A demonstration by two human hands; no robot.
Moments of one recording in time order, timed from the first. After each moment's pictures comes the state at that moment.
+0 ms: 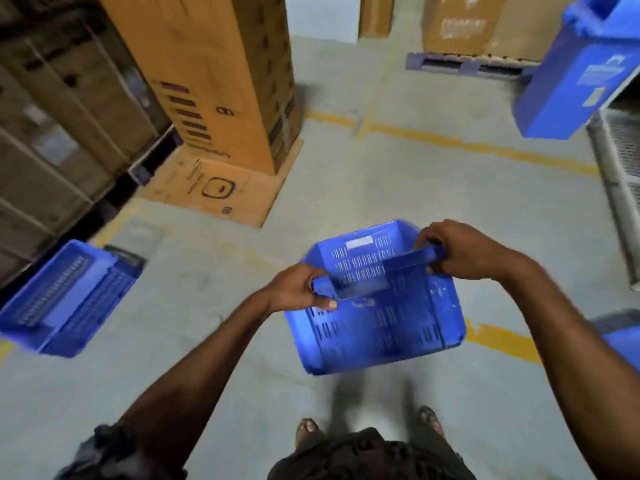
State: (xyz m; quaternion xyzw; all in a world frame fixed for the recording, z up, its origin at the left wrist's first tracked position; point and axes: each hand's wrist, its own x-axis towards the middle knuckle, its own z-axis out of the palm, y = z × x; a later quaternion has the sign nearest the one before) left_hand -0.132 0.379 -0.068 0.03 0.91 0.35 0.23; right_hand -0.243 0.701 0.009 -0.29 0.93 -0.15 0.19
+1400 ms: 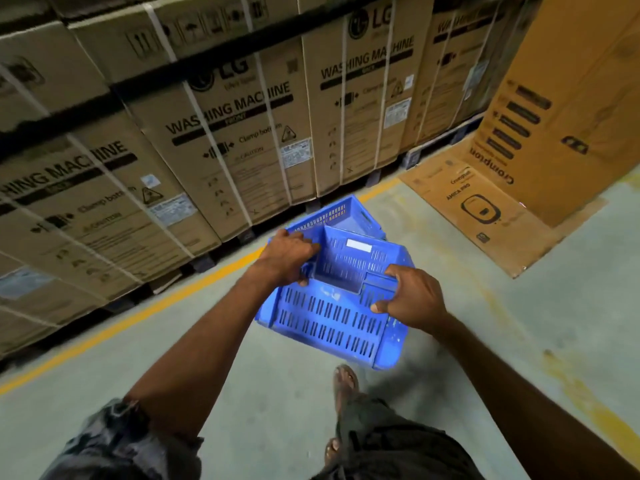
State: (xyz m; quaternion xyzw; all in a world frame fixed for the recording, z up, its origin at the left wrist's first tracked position) left_hand 0.283 -0.452 -0.051 -0.17 0.98 -0.04 0.12; right_hand 0.113 -0.229 -0.064 -0.44 0.86 -0.15 0.21
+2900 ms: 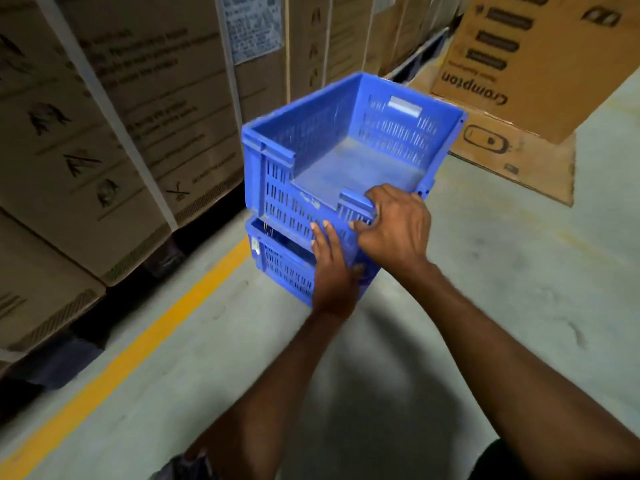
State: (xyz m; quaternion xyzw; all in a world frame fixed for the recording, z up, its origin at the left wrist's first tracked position) left_hand 0.206 -0.747 -0.738 -0.17 0.91 0.34 -0.18; right_hand 0.138 -0.678 -0.602 -0.34 0.89 -0.19 -0.24
